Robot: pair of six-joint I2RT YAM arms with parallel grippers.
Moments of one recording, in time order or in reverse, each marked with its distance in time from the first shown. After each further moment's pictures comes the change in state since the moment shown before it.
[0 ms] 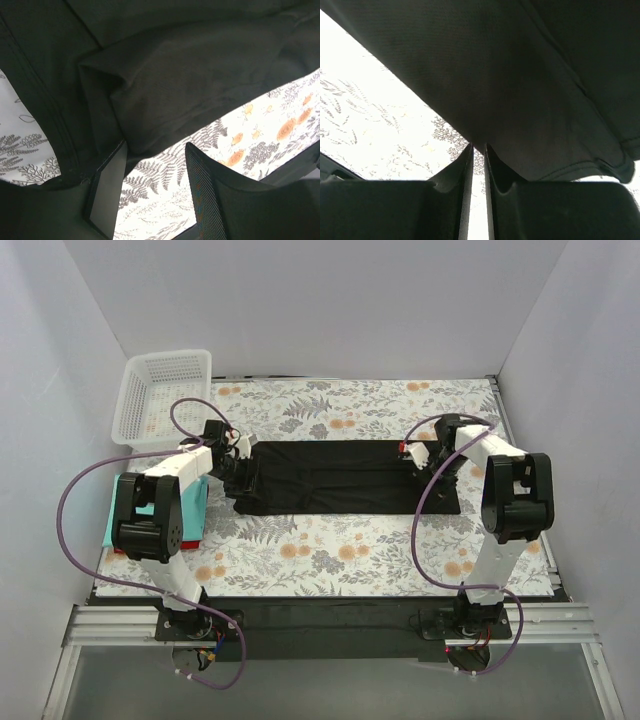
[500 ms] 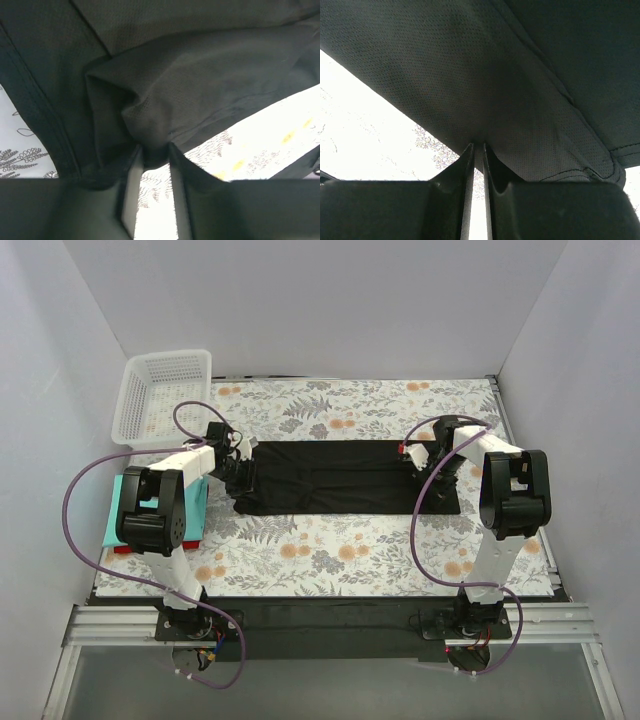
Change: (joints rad) left arm 0.000 0.063 0.002 0.031 -0.008 -0.036; right arm 0.000 0.042 -0.003 0.039 0.047 0.003
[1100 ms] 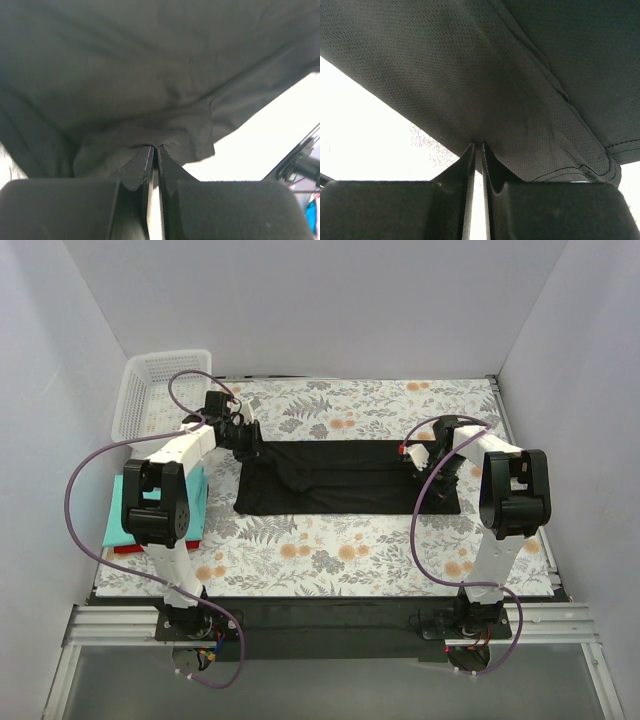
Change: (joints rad) left arm 0.000 0.052 0.240 0.063 0.122 -0.067; right arm 0.000 0.003 0.001 0.003 0.026 -0.005
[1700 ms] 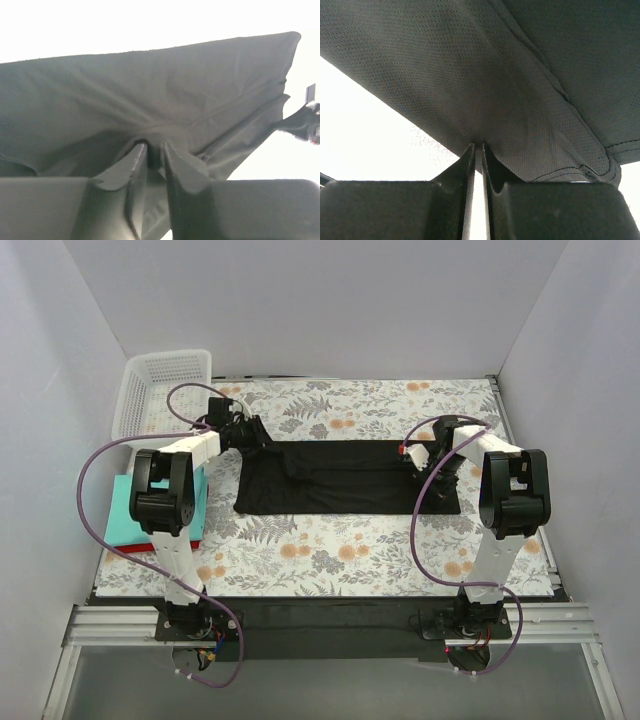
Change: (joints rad) left arm 0.013 0.131 -0.027 0.372 0.023 -0.276; right arm 0.000 0.003 0.004 -0.003 0.001 0.000
